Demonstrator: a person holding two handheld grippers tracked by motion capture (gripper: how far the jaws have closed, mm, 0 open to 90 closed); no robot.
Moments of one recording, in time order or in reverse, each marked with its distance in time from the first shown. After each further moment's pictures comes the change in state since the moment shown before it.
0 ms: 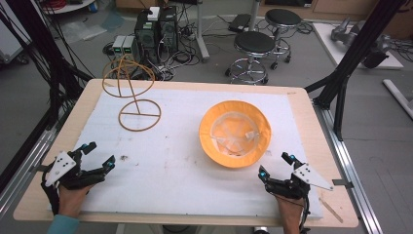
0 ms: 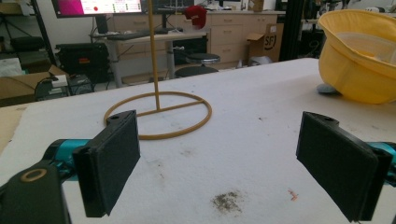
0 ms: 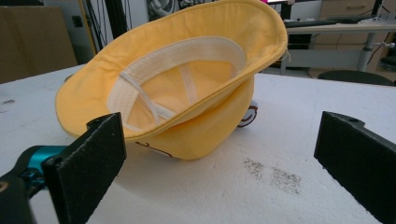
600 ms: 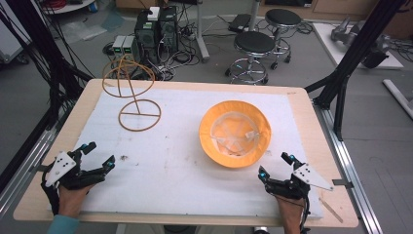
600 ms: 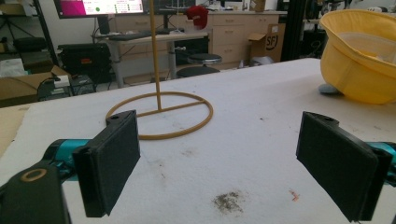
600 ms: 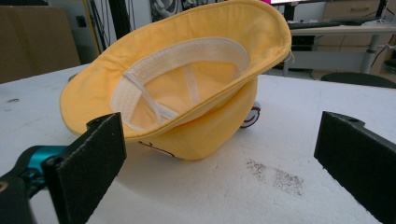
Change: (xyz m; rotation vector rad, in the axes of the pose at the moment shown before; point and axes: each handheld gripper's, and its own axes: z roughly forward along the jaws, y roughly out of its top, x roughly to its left) left arm -0.001 0.000 -0.001 -0.006 0.007 0.009; right arm 0.001 0.000 0.000 -0.004 0.013 -0.006
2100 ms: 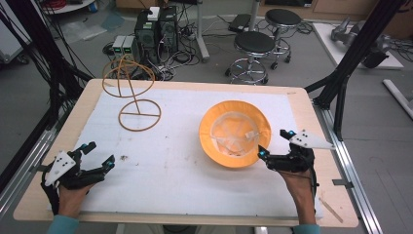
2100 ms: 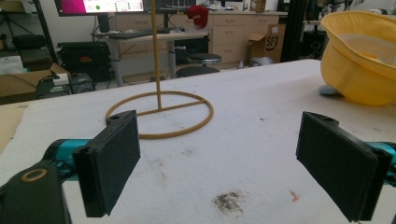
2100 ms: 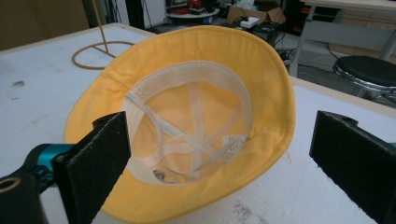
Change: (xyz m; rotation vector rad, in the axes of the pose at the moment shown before) left arm 0.002 0.000 0.001 0.005 -0.001 -0.015; right arm -0.004 0.098 0.031 0.229 0.050 -0.104
